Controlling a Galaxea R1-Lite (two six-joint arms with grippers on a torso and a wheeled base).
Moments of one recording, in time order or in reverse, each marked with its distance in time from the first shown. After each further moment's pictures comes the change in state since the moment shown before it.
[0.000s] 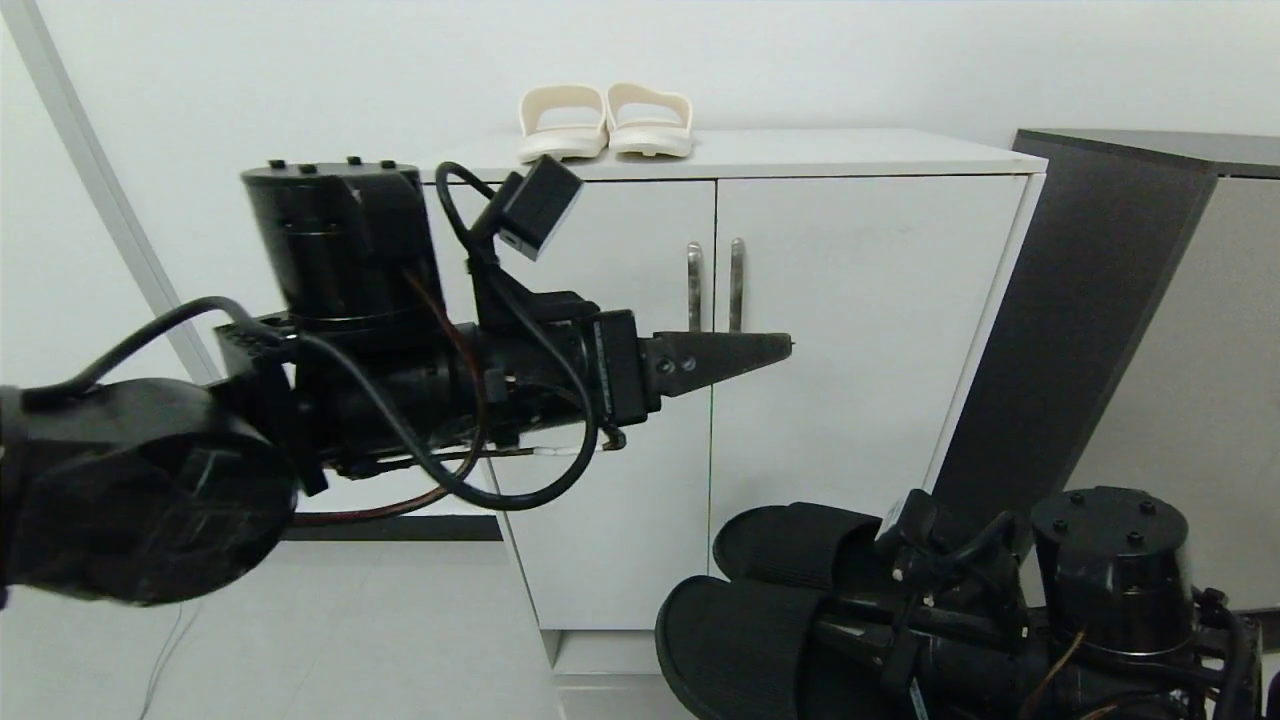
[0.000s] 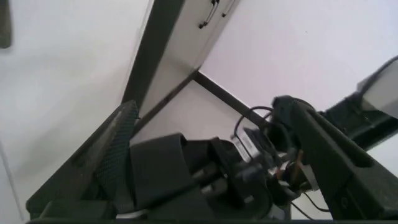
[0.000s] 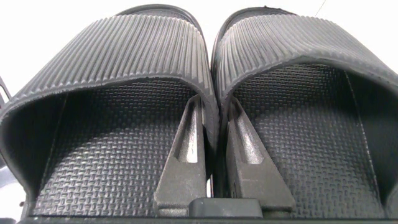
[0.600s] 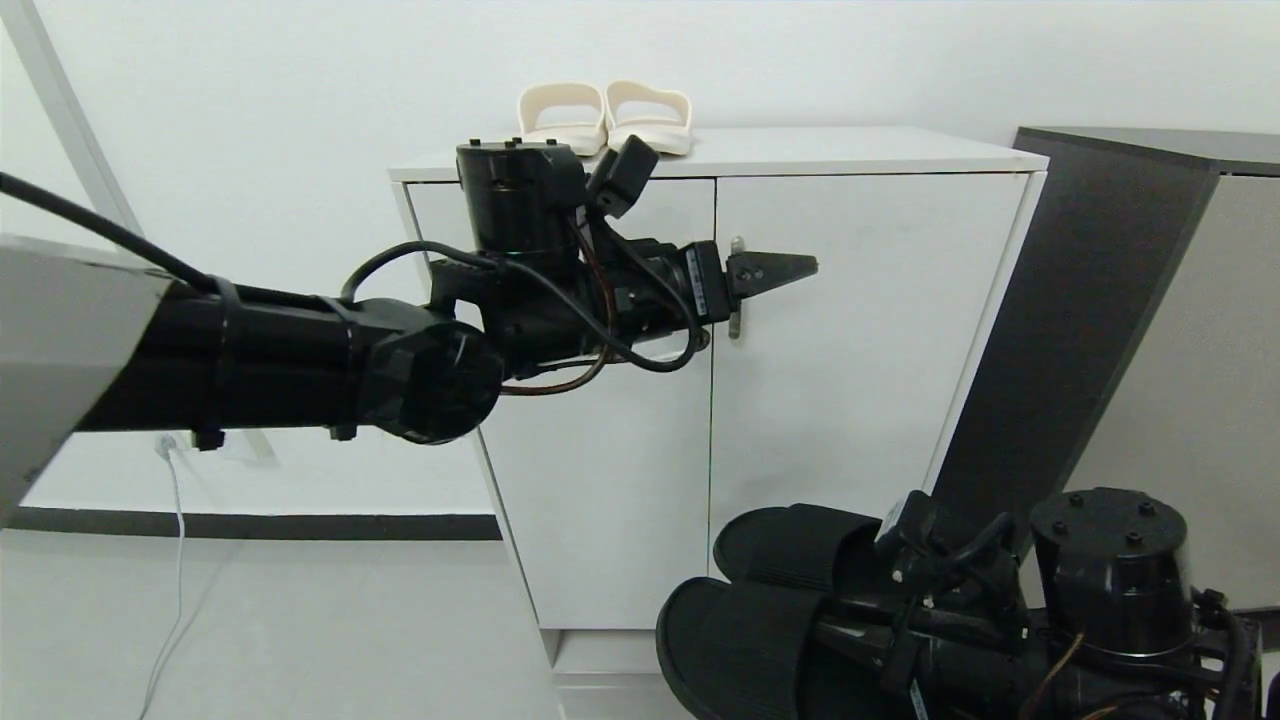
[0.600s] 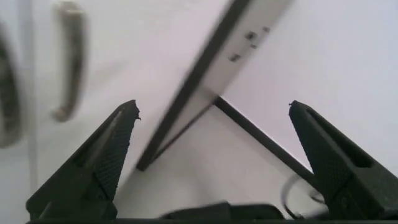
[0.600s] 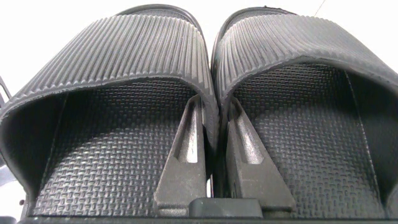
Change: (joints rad) left arm 0.025 0.306 -0.433 0.092 0.105 -0.036; right arm 0.000 0.002 0.001 0.000 0.000 0.000
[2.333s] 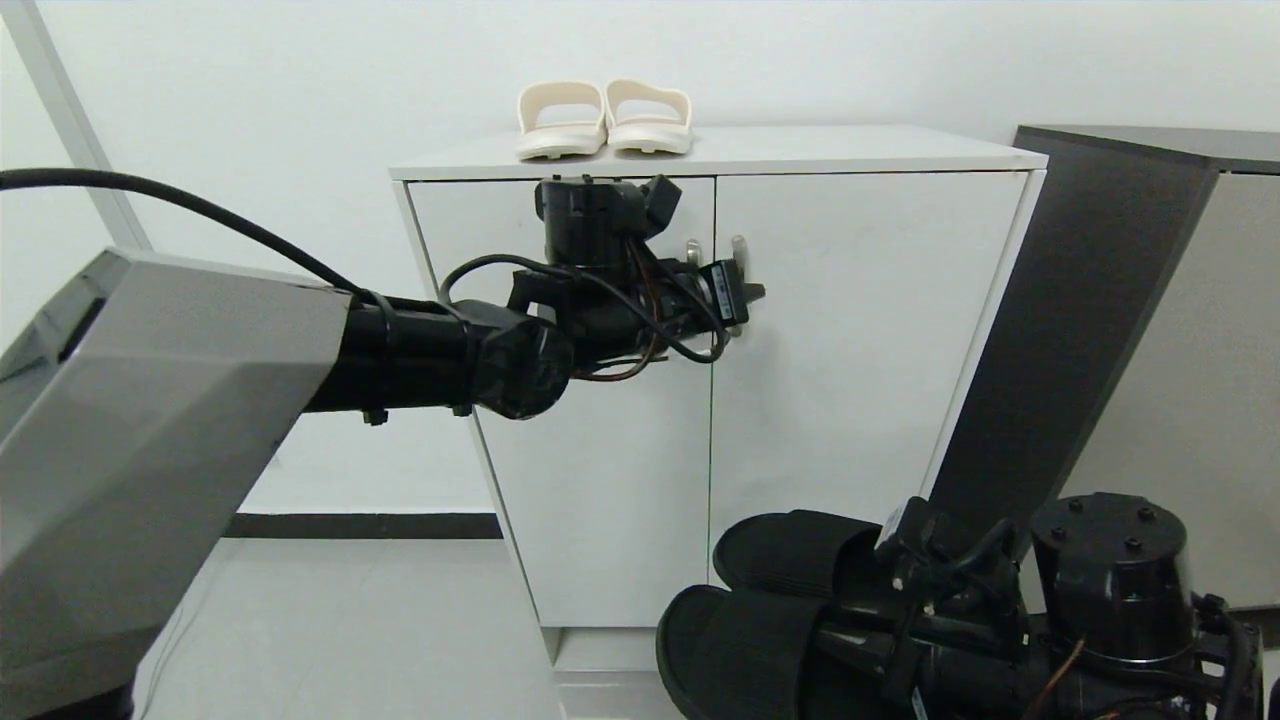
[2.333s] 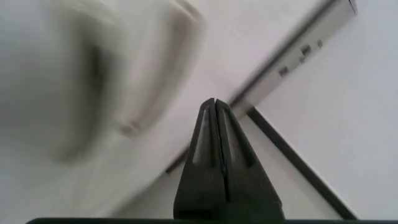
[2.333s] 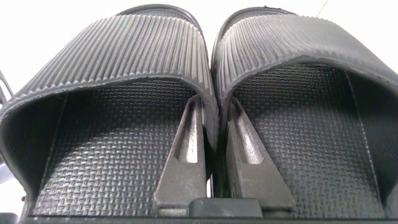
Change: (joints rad) left arm 0.009 0.173 -0.214 0.108 0.146 0.000; right arm 0.007 -0.001 0.010 0.000 0.004 -0.002
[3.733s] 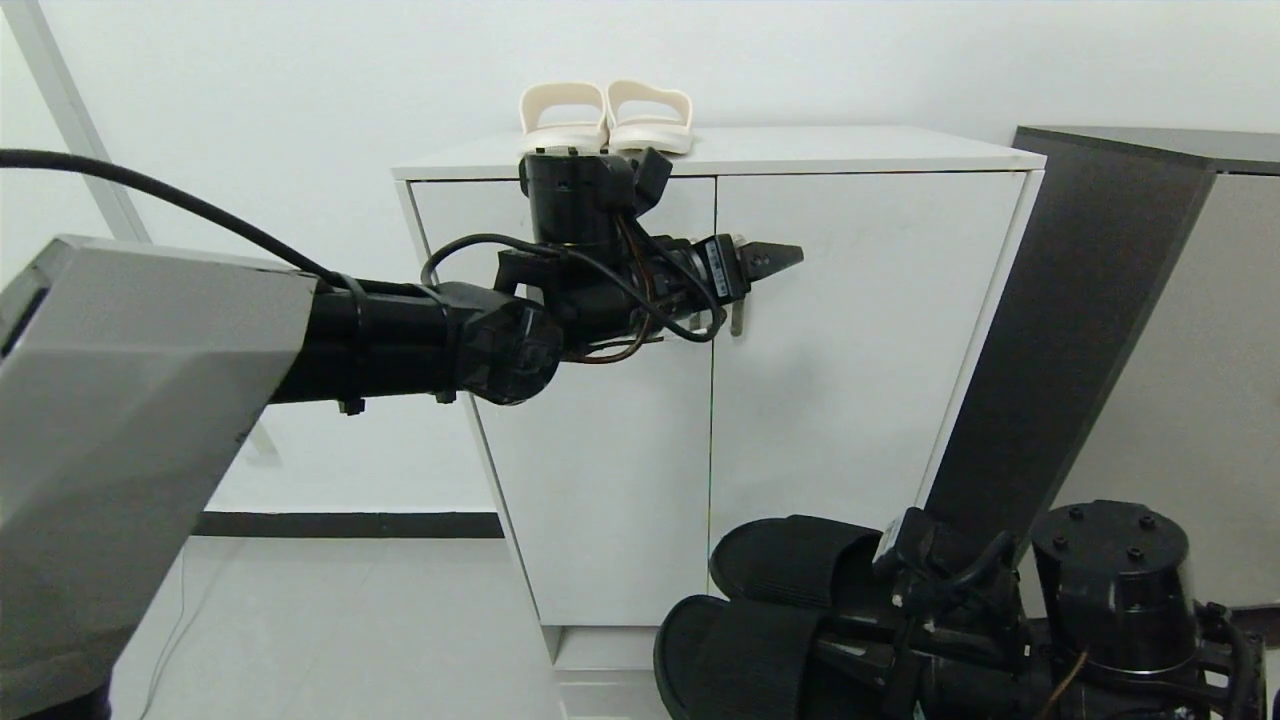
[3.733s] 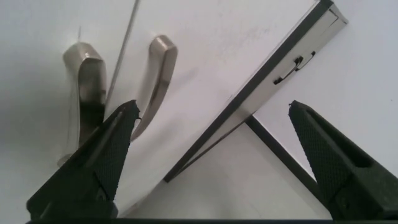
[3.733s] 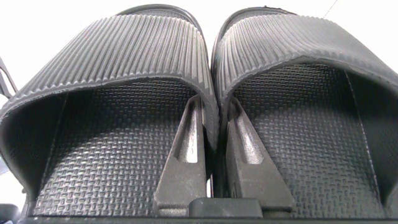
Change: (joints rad) left arm 0.003 -0.013 -0.042 0.017 0.012 -0.004; right arm 0.013 -0.002 0.009 0.000 -0.003 -0.023
